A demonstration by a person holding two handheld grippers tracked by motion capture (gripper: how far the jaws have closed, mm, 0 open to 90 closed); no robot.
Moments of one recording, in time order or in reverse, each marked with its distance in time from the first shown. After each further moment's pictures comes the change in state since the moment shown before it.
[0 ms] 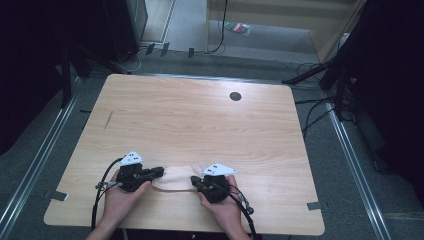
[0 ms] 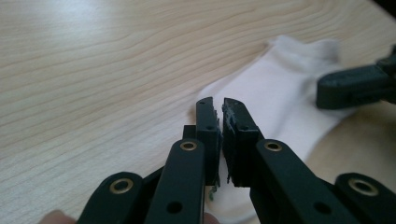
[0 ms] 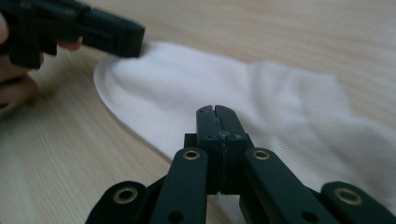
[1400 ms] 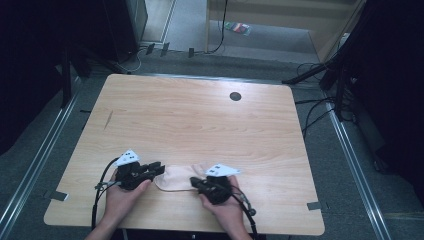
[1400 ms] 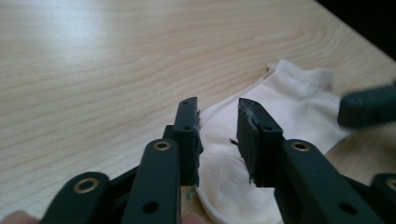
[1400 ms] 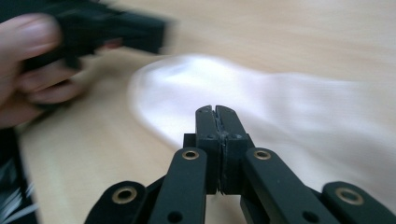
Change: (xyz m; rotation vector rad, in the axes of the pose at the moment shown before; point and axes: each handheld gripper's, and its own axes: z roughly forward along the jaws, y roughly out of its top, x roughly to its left) left arm 0.013 -0.002 -0.009 -0.143 -0.071 -0.018; right arm -0.010 0.002 -0.022 -0.059 0.044 0.042
